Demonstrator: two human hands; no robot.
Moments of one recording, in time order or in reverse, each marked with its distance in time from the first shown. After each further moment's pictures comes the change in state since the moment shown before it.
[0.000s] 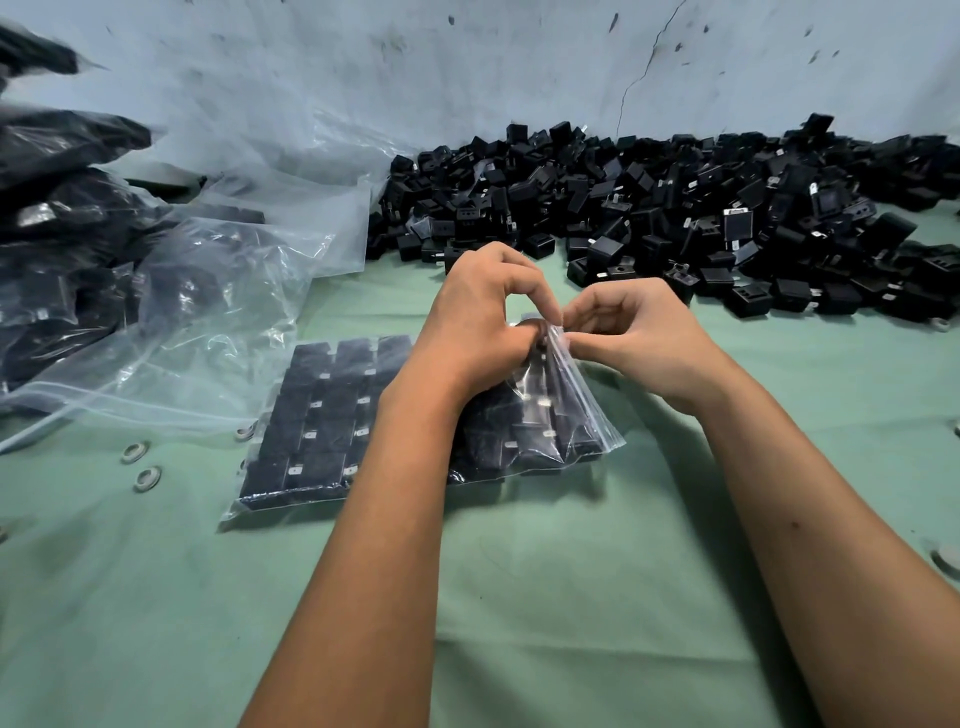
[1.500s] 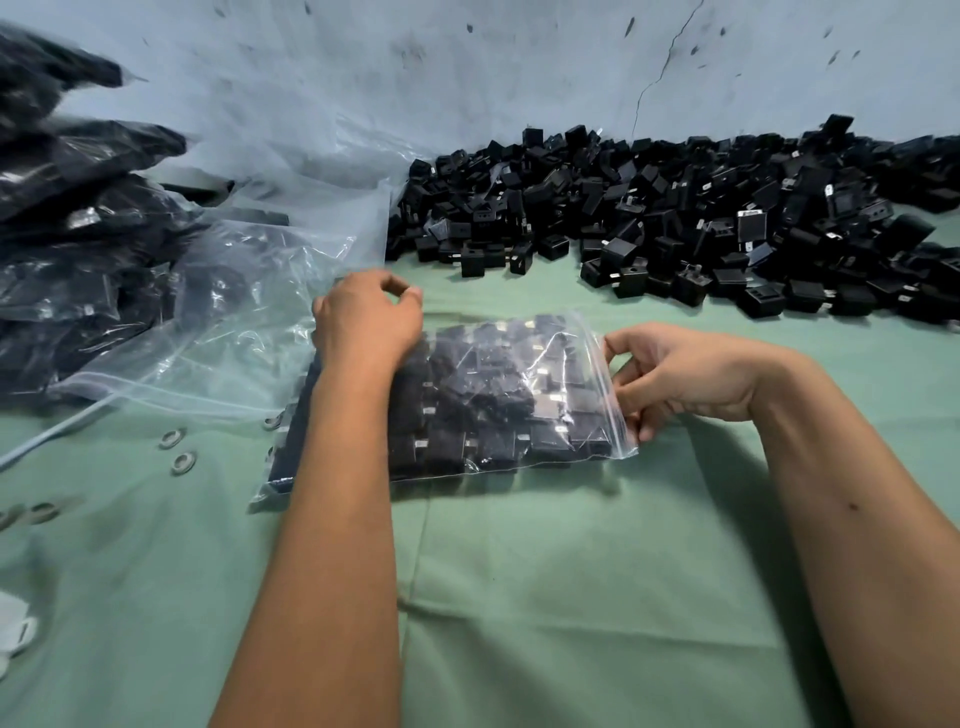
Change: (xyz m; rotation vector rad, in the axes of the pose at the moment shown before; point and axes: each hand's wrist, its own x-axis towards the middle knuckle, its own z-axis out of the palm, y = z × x) left_hand -0.014 -0.049 -0.057 0.259 0.259 -0.641; right_hand -0.013 0.000 -0.026 0.052 -0.442 0.489
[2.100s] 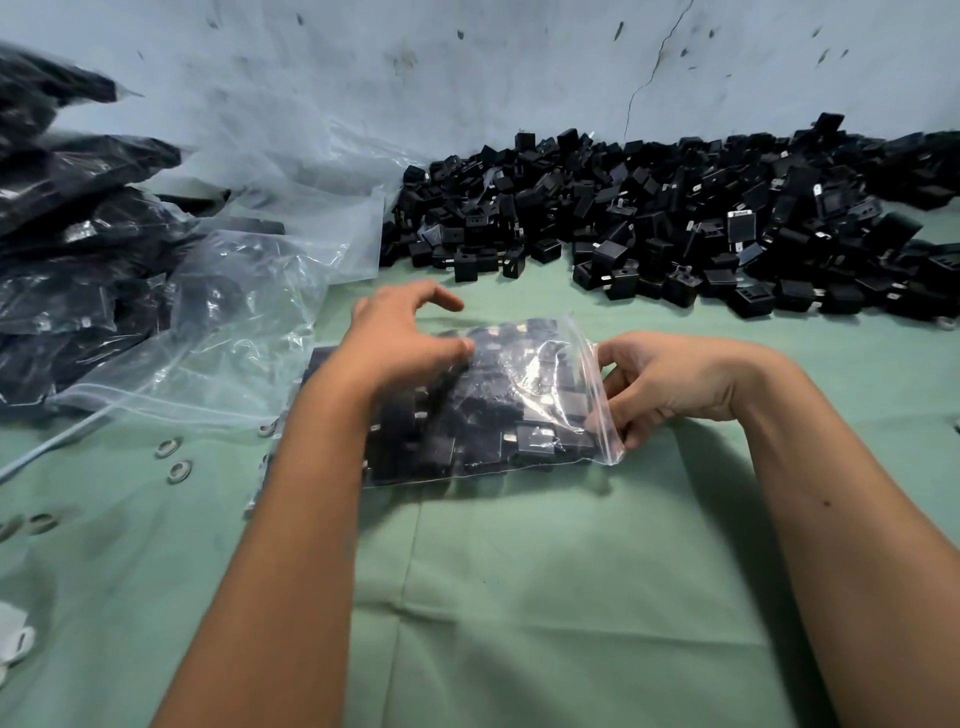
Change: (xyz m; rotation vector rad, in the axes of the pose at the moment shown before) left_hand -0.037 0.023 -0.022 -0.133 -0.404 0.117; right_hand 0.005 0.000 0.000 -0.064 -0.065 0.038
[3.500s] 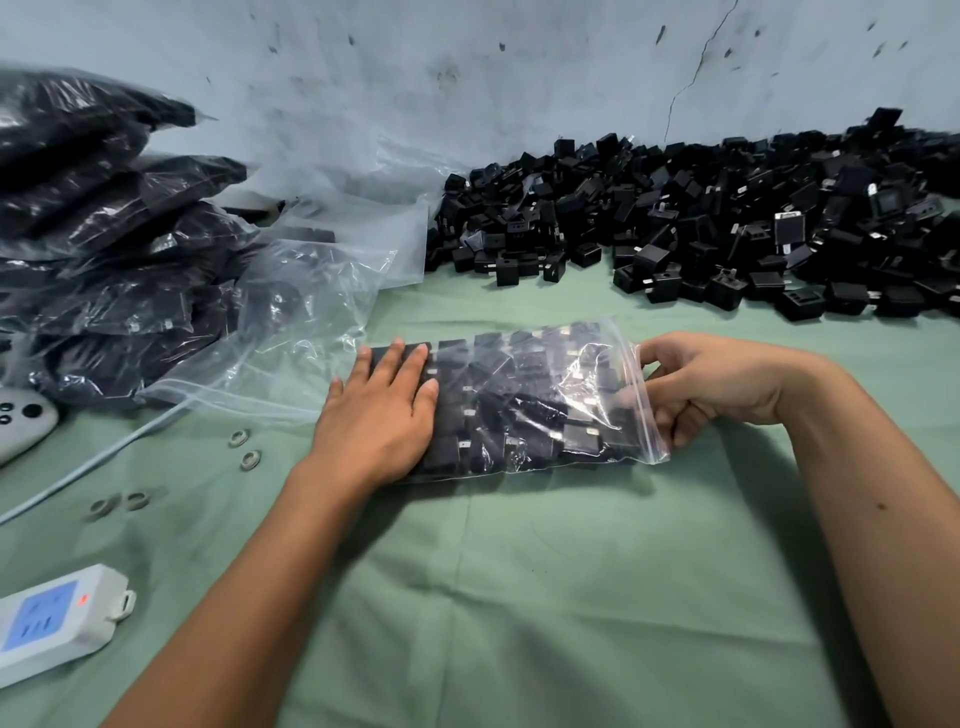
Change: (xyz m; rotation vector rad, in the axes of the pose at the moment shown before) left_hand -0.030 -0.082 -0.005 0.663 0.014 -0.045; right_hand -0.004 -0.007 0.009 -0.019 0.085 -0.011
